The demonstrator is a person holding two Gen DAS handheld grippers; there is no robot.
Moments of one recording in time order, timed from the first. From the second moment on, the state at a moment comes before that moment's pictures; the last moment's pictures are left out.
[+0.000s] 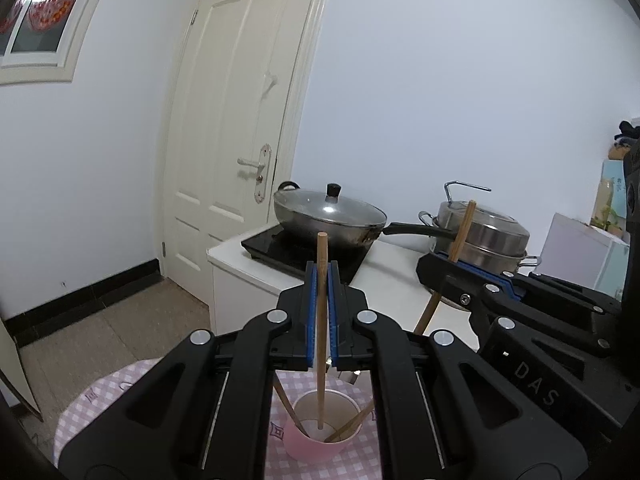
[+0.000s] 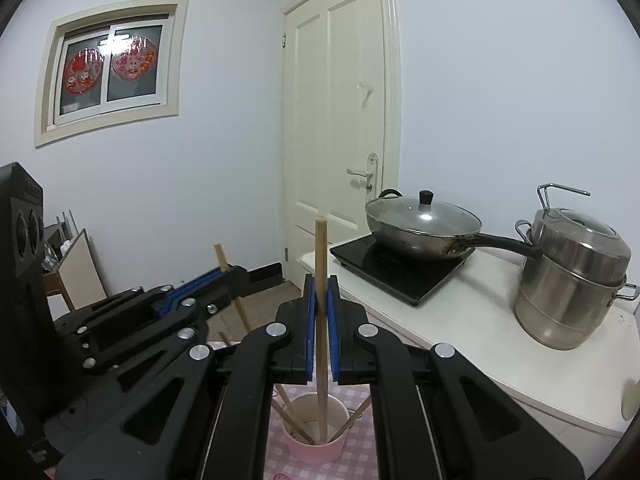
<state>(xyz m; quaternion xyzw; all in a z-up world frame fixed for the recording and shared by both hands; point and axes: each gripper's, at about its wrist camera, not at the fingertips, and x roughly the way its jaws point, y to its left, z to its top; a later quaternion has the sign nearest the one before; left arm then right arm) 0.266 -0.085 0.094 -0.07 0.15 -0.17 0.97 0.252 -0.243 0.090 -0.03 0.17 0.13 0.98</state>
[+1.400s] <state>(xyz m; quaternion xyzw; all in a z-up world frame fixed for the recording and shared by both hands) 0.251 -0.082 0.059 -0.03 0.20 -0.21 0.96 0.249 -0.256 0.058 -0.01 0.21 0.14 0.97</state>
